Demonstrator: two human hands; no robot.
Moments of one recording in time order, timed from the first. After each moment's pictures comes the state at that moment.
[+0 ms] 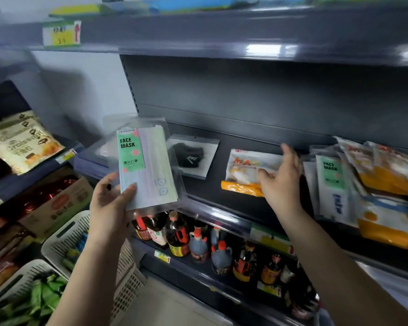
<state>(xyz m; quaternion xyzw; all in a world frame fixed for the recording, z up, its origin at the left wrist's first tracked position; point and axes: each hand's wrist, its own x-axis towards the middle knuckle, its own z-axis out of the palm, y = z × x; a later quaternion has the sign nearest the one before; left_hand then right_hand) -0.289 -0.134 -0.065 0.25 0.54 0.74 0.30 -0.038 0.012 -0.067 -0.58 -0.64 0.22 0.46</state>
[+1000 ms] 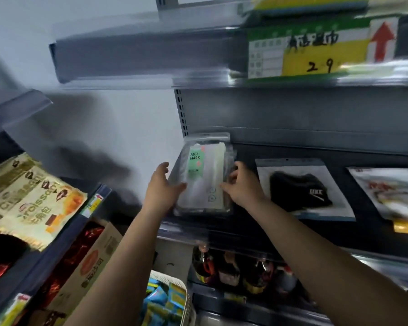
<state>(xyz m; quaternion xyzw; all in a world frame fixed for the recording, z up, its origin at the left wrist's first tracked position) -0.609 0.048 -0.067 0.49 0.73 0.38 0.28 -0.429 0.078 -0.074 -0.63 -0.66 0.32 0.26</state>
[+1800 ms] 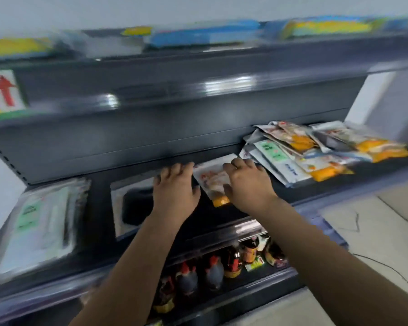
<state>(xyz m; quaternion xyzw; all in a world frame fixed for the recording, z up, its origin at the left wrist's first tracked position) -0.288 0.024 -0.030 0.84 0.53 0.16 0.03 -0.141 -0.030 -0.011 -0.75 -0.66 -0.05 0.04</state>
